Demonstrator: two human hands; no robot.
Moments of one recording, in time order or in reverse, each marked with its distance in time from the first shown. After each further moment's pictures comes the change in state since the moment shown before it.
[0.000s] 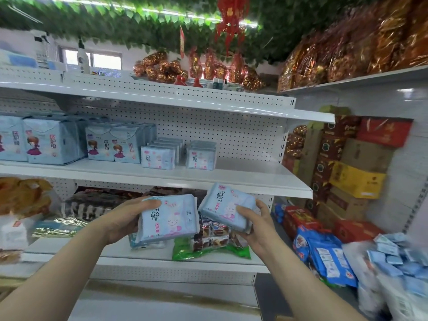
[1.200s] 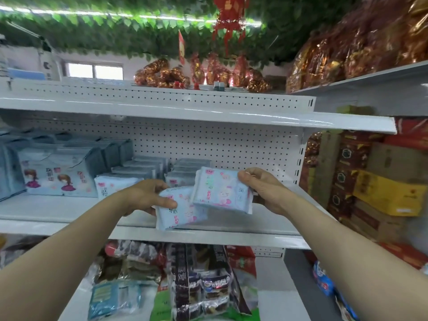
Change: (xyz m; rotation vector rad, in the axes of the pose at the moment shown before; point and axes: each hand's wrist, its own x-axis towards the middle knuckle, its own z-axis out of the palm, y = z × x) left_hand 0.285 0.087 0.011 0.601 0.043 0.026; right_hand 0.277 -0.124 0.013 -0.564 -0.339 -0.121
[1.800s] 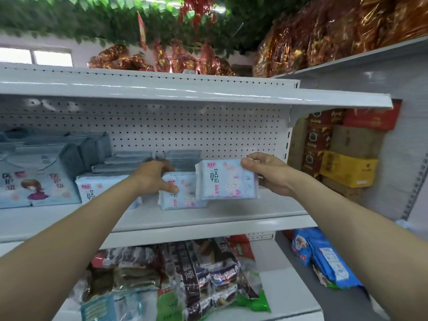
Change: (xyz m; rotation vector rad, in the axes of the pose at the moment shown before) left_hand 0.074 -0.014 -0.020 0.424 0.119 0.283; right_hand 0.009 0.000 0.020 -0.021 0.109 0.057
